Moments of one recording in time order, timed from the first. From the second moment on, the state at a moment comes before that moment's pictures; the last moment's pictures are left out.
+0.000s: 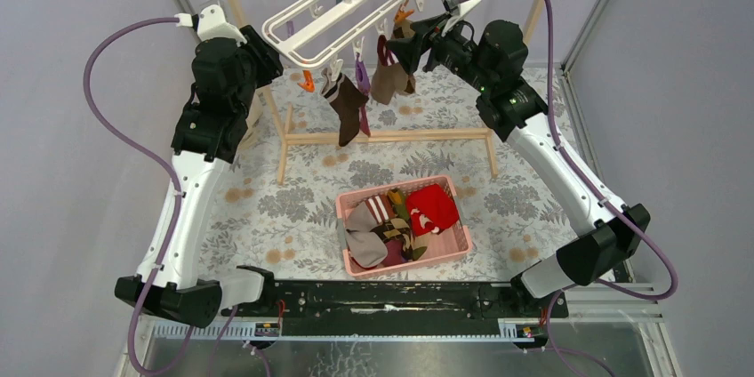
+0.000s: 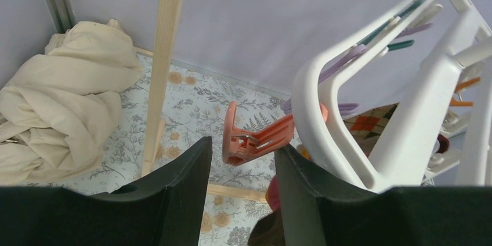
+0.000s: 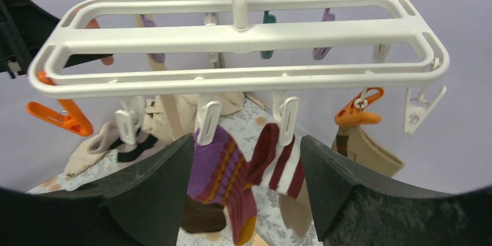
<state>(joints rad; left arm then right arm) -0.20 1.23 1.57 -0.50 -0.24 -0.41 0.51 1.50 1.62 0.02 -0.33 0.08</state>
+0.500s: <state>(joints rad) -0.15 1.34 1.63 -0.50 -0.15 -0.42 0.43 1.64 1.66 0.08 -0.34 0.11</state>
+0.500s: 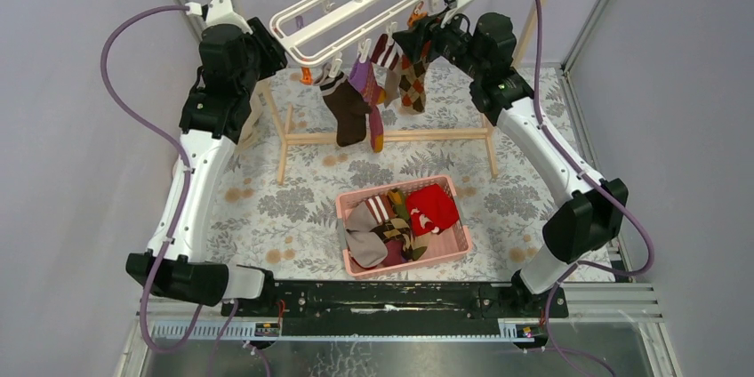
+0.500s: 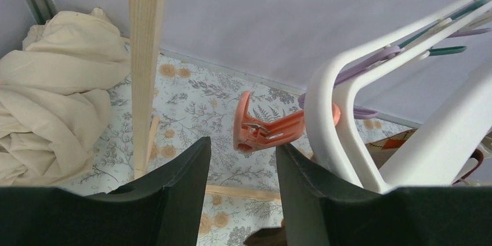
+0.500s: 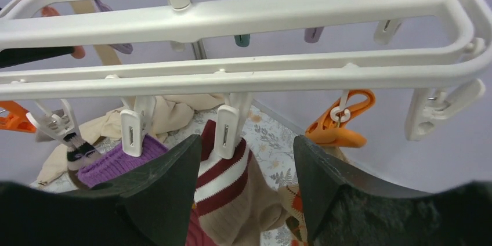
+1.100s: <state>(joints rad) -0.11 1.46 1.73 -0.51 -0.06 -0.42 0.42 1.72 1.64 0.28 -0.43 0.19</state>
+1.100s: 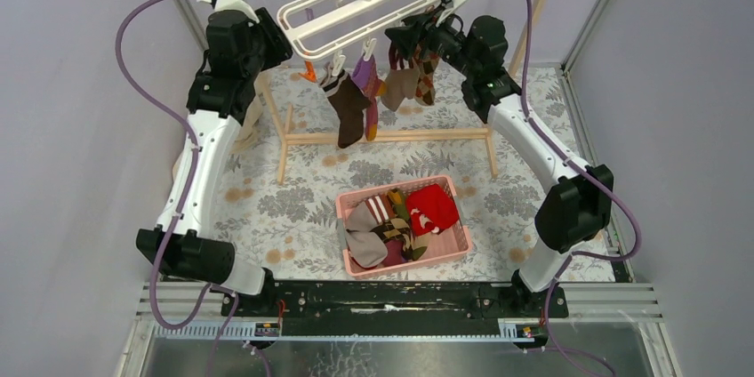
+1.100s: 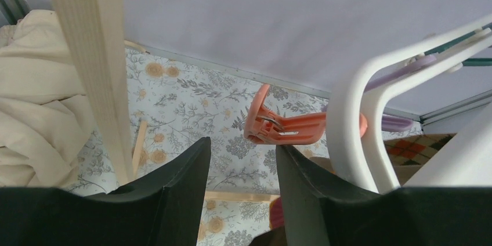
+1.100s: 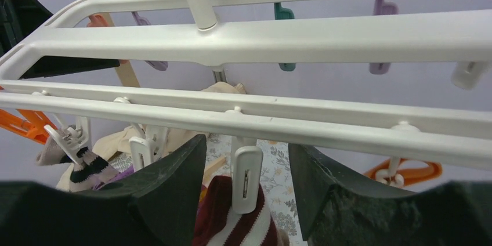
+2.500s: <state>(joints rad) -0.11 1.36 1.78 -0.58 -0.04 -0.41 0.53 1.51 1.46 0.26 -0.31 0.10</state>
